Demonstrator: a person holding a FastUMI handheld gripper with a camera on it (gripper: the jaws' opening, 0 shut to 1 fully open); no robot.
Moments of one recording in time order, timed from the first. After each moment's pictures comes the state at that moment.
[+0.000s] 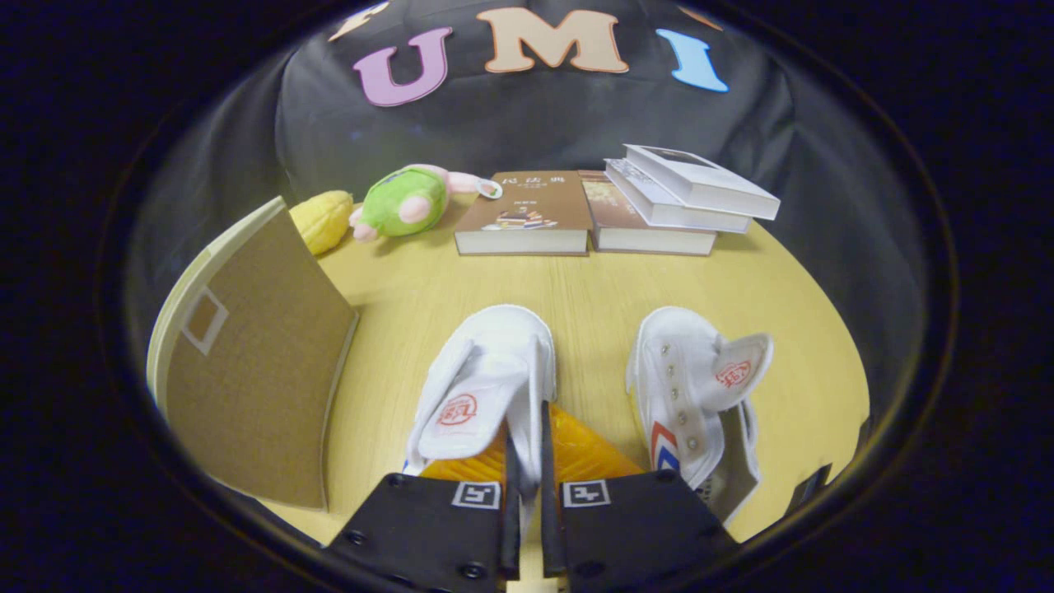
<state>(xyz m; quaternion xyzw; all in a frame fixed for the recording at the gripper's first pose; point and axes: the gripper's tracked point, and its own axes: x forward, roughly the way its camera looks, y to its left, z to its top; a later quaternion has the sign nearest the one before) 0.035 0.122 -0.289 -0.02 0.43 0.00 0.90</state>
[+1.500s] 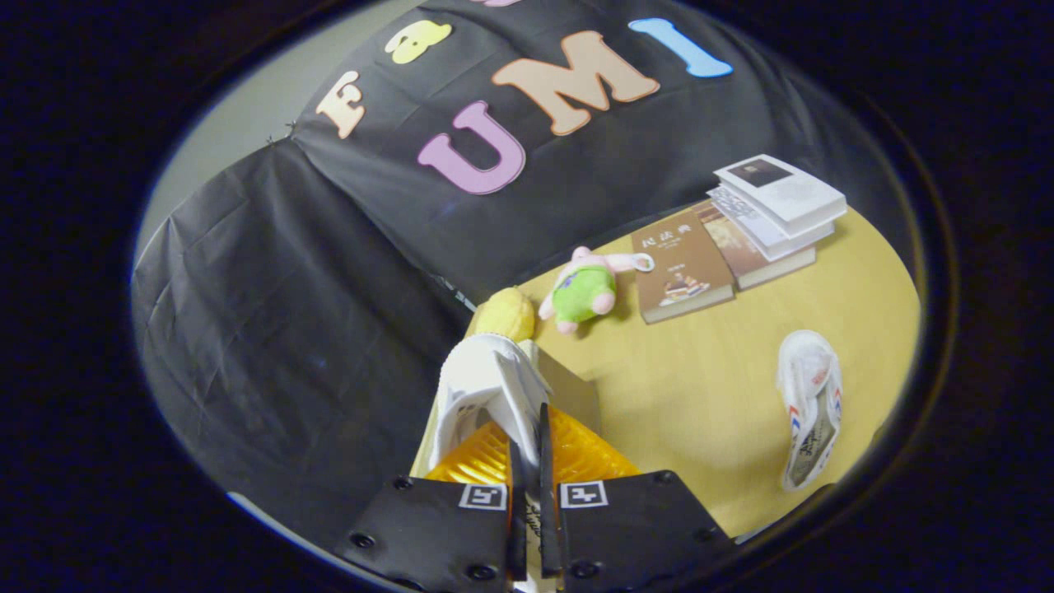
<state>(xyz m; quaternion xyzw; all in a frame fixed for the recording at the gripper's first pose) 0.035 0.297 -0.077 0.22 0.39 0.17 0.88</state>
